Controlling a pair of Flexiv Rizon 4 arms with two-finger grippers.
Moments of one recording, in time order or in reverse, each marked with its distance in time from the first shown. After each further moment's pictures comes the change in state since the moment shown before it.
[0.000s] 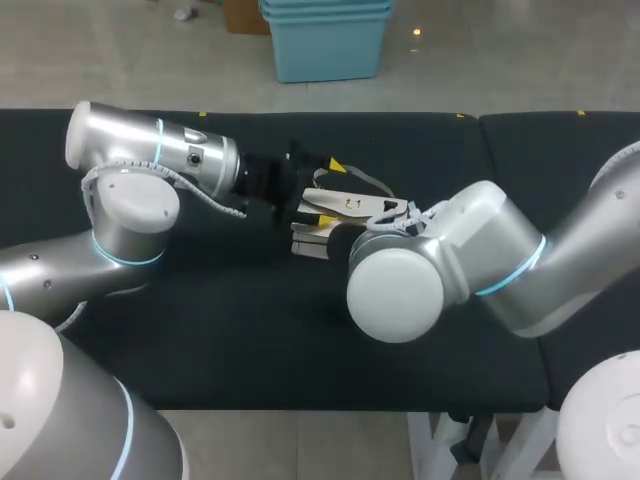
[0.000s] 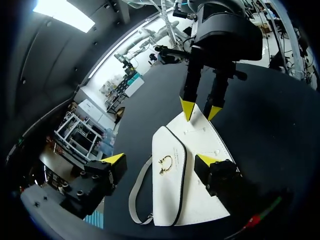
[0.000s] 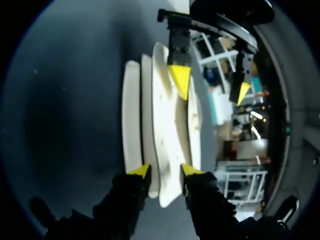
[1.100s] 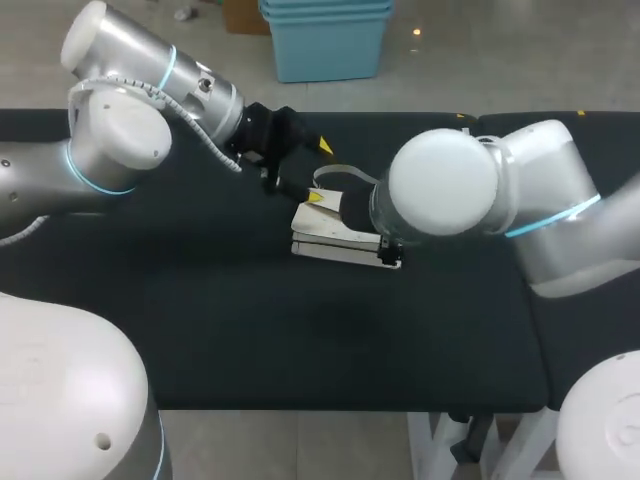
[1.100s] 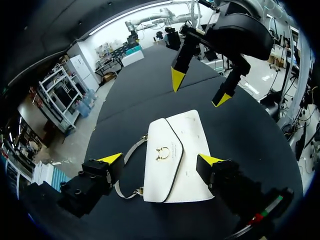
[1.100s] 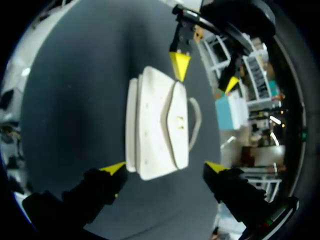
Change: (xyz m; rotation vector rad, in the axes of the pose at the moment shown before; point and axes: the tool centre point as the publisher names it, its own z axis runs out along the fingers) left arm -0.020 -0.011 -0.039 -0.221 0.208 -0.355; right arm -0.041 -0.007 -0.051 -0.028 0.212 -0.027
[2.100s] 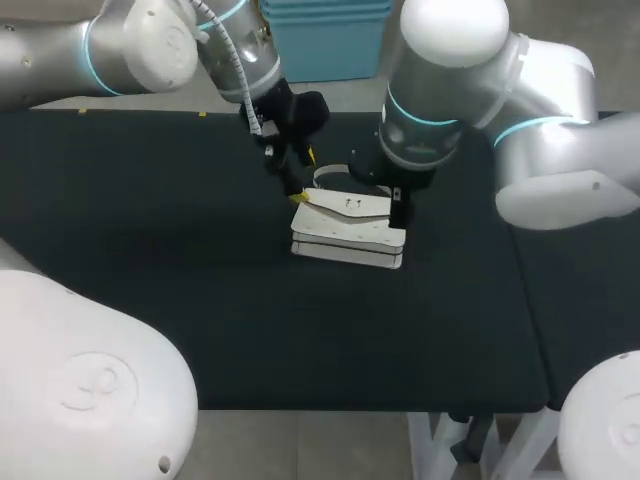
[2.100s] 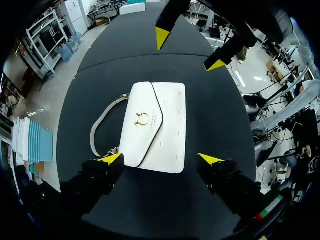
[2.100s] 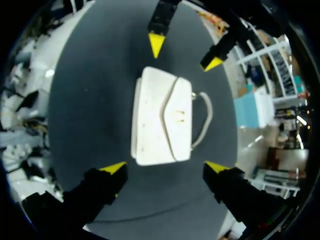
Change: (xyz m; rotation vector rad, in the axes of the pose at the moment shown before) left arm 0.021 0.011 -0.028 -0.427 0.226 -0.231; right arm -0.032 -0.006 -0.017 0.043 0.277 -0.026
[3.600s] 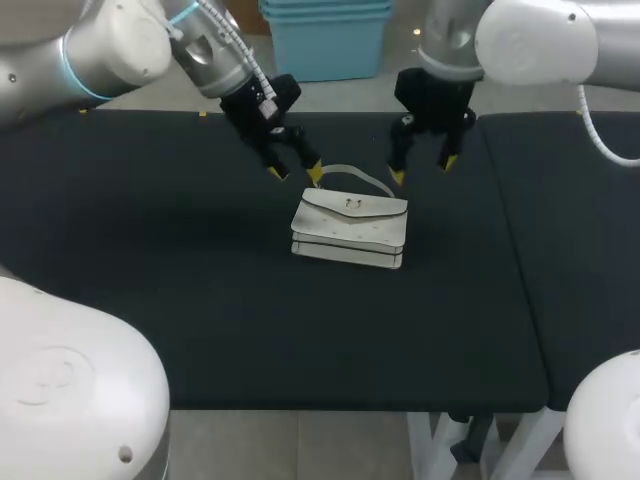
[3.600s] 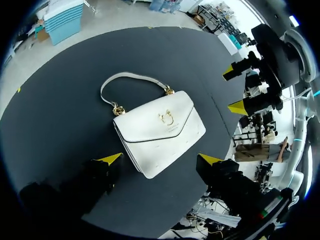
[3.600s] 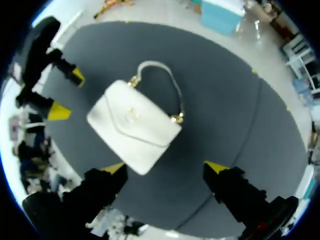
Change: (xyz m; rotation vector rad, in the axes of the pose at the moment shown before) left arm -0.002 0.006 -0.005 0.128 0.157 -1.065; right arm -0.046 -0.032 0.015 0.164 0.407 0.999
